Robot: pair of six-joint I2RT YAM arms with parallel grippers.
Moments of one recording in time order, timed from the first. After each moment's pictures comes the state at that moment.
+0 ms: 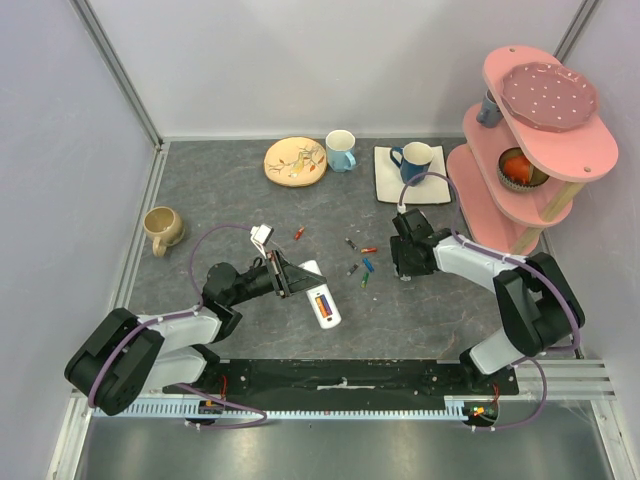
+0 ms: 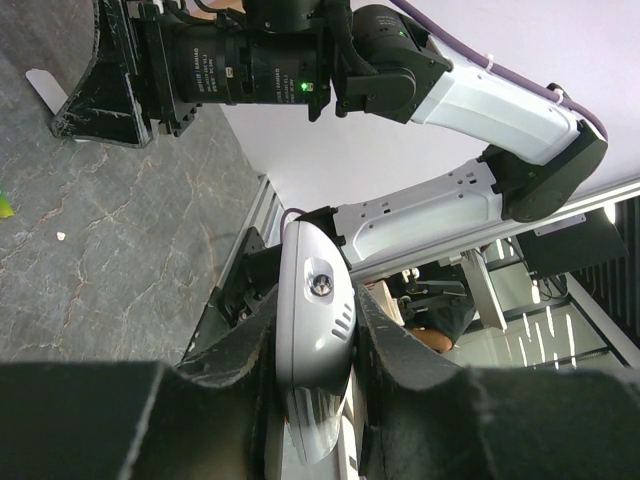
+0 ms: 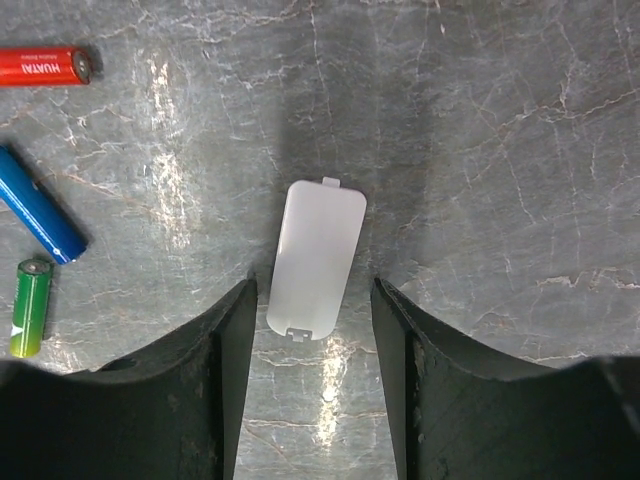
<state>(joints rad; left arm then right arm) -0.57 1.19 0.17 1.18 0.66 -1.27 0.46 1.54 0.81 -0.43 0.17 0.35</state>
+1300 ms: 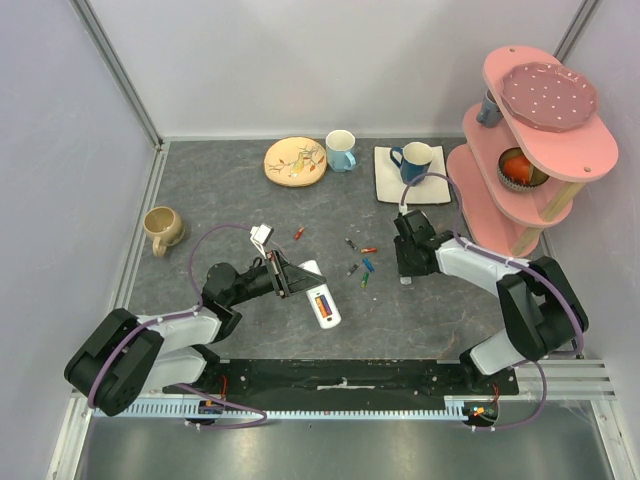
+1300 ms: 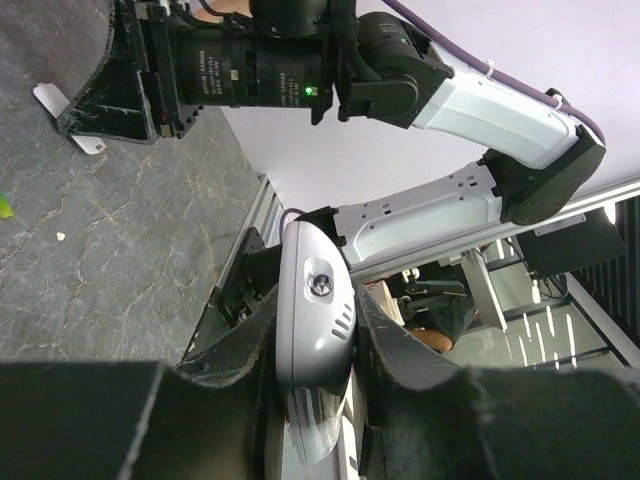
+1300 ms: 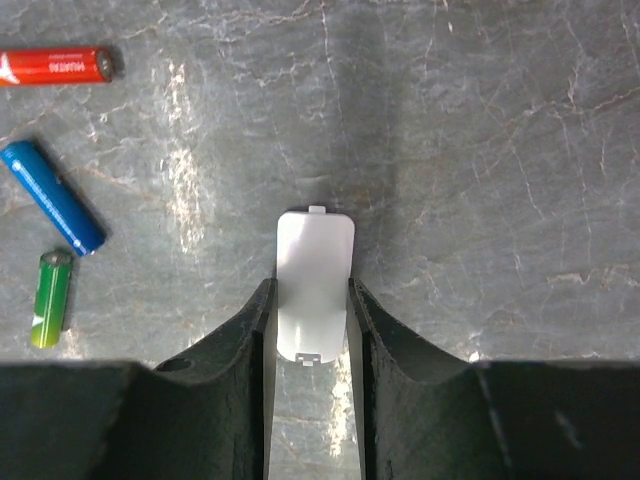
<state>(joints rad) -0.57 1.19 0.17 1.18 0.66 -1.27 0.46 1.53 0.79 -0.39 0.16 0.37</state>
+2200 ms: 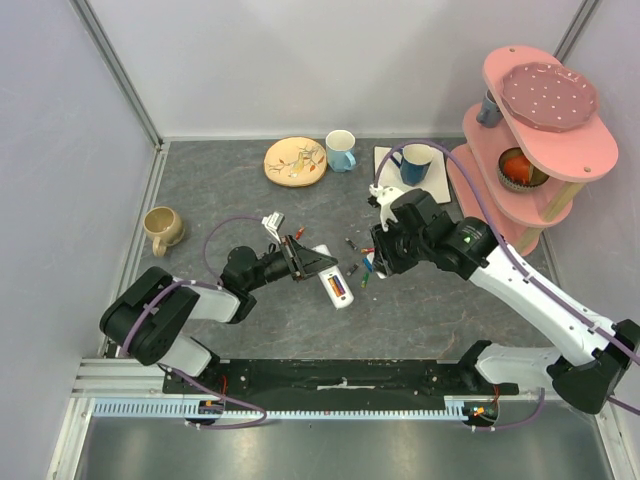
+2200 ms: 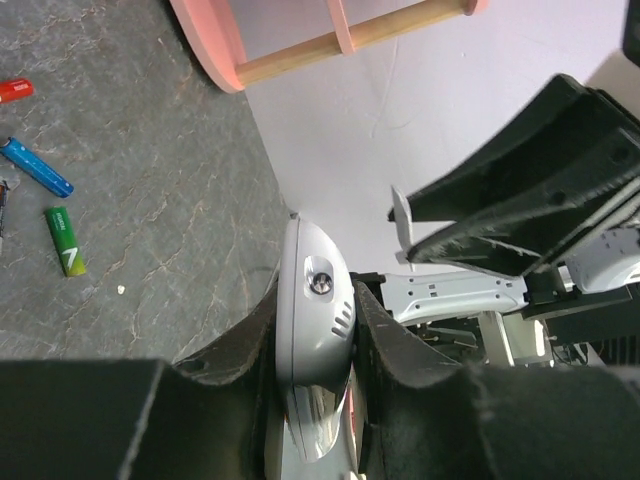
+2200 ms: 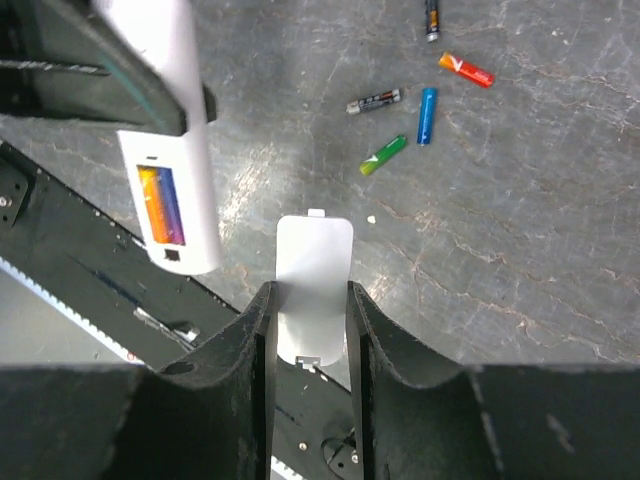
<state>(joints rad) -0.58 1.48 0.31 1.26 0.57 -1.27 0.74 1.18 1.22 -0.89 -0.05 0.26</state>
